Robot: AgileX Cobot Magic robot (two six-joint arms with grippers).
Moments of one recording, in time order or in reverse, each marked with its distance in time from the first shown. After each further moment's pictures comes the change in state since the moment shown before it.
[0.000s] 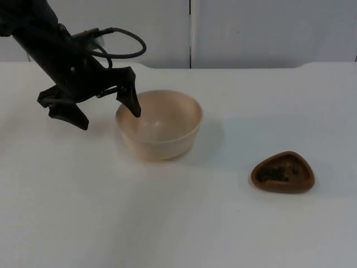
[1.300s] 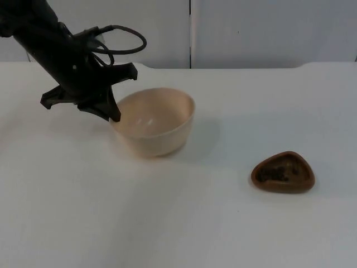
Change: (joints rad) right arm 0.000 0.000 0.000 0.000 0.000 0.000; left arm 0.000 0.000 0.000 -0.051 0.019 -0.002
